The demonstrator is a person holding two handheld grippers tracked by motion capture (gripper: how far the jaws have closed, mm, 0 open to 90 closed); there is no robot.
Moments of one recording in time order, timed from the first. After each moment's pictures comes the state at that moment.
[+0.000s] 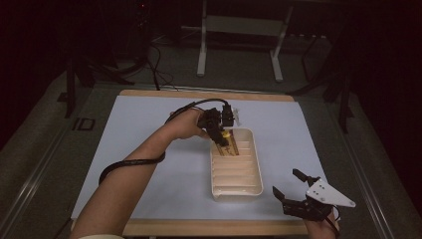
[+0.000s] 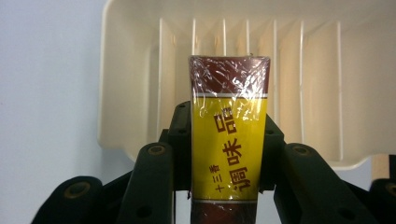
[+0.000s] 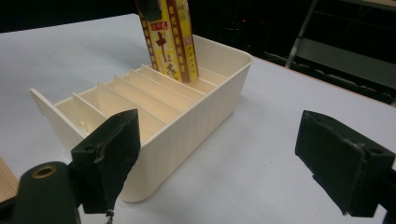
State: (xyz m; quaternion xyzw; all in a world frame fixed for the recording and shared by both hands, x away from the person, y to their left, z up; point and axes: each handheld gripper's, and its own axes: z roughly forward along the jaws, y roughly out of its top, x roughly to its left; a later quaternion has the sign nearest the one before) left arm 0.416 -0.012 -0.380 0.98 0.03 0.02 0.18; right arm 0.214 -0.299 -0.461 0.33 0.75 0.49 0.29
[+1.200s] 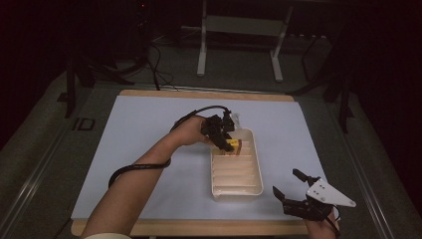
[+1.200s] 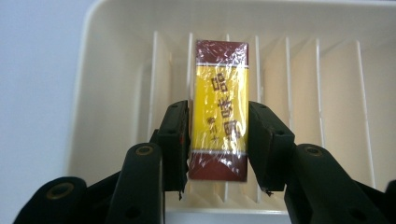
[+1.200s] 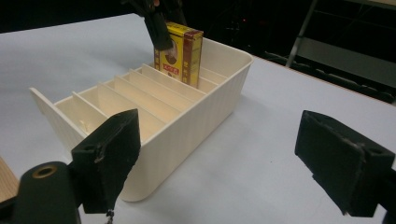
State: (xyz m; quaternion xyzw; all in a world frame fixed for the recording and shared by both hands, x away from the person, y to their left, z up) left arm 0.421 -0.015 -0.410 0.97 0.05 0.01 0.25; right arm 0.214 -0.300 -0.461 0.33 0.75 0.49 0.29
